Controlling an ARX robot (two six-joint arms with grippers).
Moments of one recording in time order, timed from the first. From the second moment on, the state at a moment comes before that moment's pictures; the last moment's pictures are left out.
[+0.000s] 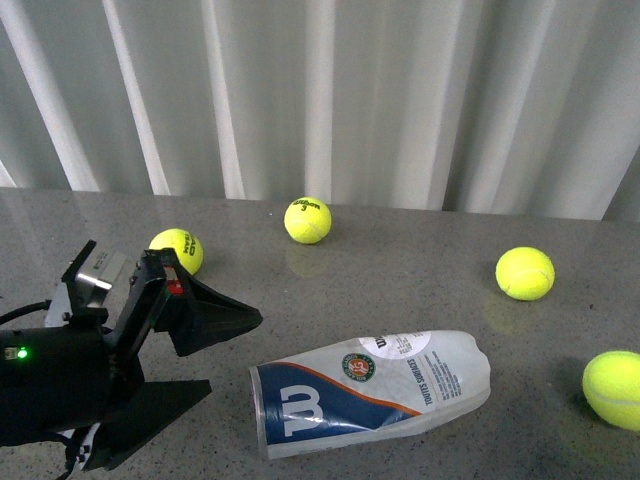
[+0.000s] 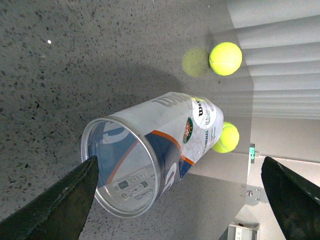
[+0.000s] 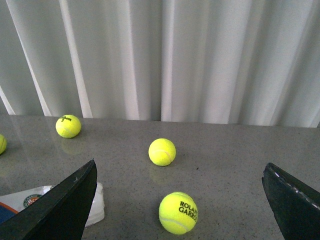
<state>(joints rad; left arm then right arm) -0.18 1.95 0.55 0.87 0.61 -0.89 0.00 0.00 0.00 0.00 0.00 0.00</state>
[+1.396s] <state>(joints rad) -0.32 2.07 0.65 0.97 0.56 -1.10 0.00 0.00 0.00 0.00 0.00 0.00</state>
